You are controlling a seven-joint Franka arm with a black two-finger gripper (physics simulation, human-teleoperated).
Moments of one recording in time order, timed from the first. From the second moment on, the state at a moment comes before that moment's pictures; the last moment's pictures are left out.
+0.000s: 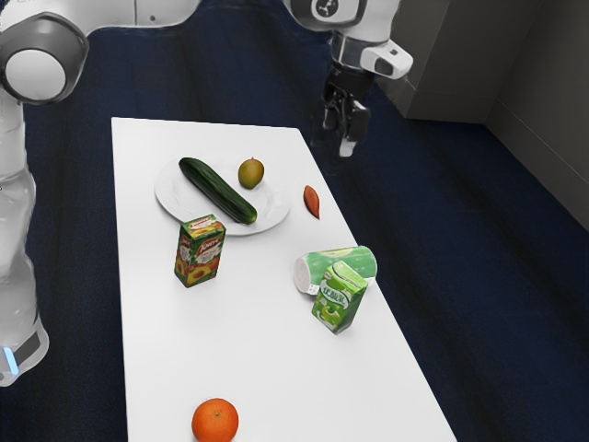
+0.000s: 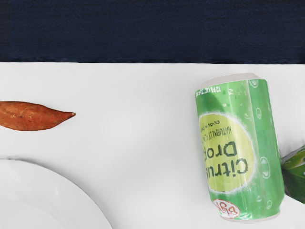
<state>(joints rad) -0.12 0.02 0.12 -1.44 -0.01 1.54 -0.01</state>
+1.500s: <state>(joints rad) 0.15 0.03 0.32 -1.89 0.01 1.94 0.15</state>
